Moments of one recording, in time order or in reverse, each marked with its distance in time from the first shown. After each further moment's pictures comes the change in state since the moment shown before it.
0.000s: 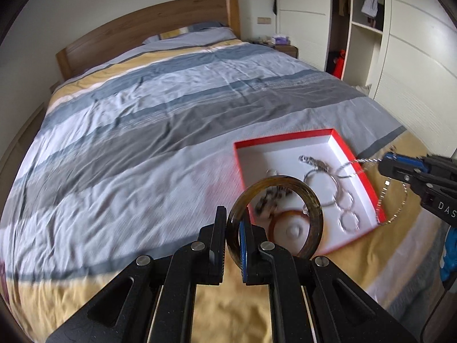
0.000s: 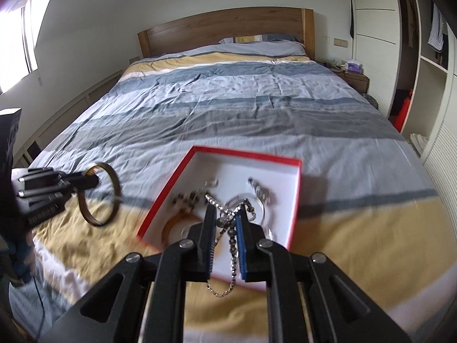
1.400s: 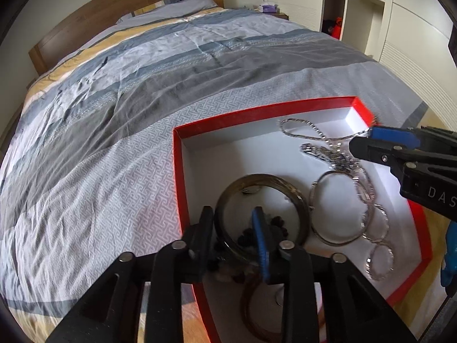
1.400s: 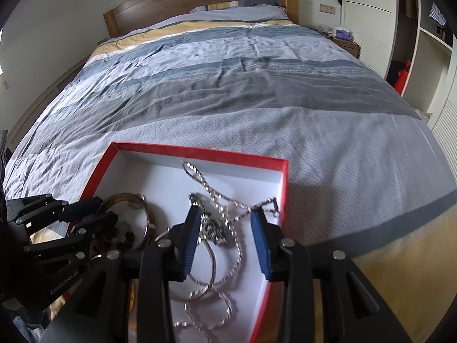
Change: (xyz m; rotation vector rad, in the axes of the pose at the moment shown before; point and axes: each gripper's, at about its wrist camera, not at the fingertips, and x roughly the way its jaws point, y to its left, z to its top) left arm 0.131 -0.044 0.020 0.043 0.135 -0.038; right arm 0.111 -0.058 0.010 0.077 0.150 -0.082
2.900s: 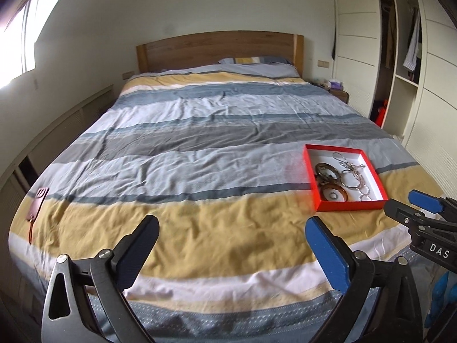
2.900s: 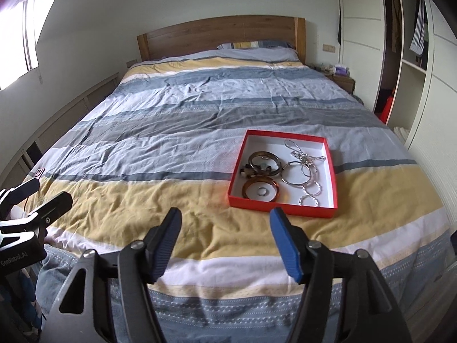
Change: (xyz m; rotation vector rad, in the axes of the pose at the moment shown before) left arm -0.312 0.105 -0.225 -0.317 -0.307 0.230; right arm -0.226 0.205 -0.136 -0.041 -0.185 -0.019
